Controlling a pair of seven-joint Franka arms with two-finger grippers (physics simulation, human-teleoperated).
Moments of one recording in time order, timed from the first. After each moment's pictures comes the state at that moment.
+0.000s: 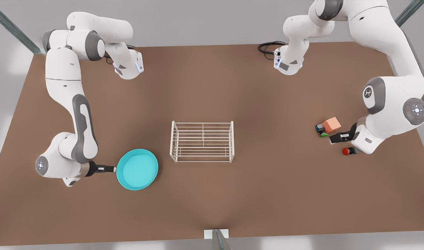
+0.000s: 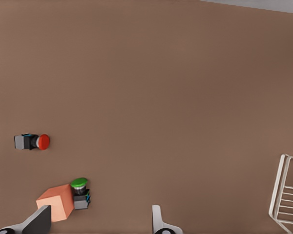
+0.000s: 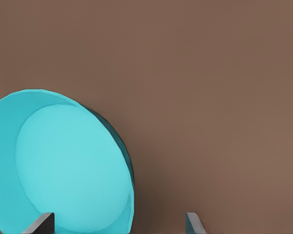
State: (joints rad) left arm 0.01 0.32 0.00 -1.41 -0.02 1.65 -0.11; right arm 0.03 0.70 -0.14 -1.51 0.42 2.00 -0.22
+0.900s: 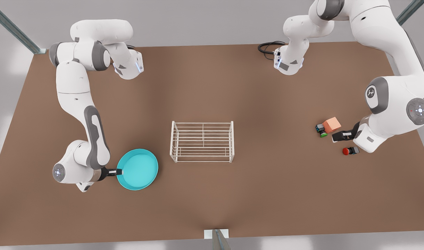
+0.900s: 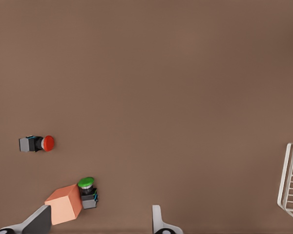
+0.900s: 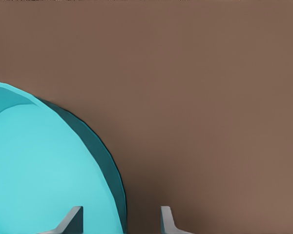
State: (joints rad) left arm 0.02 0.32 0.00 -1.42 -0.02 1.64 -0.04; right arm 0.05 0.84 -0.13 -1.44 0.43 2.06 -0.34
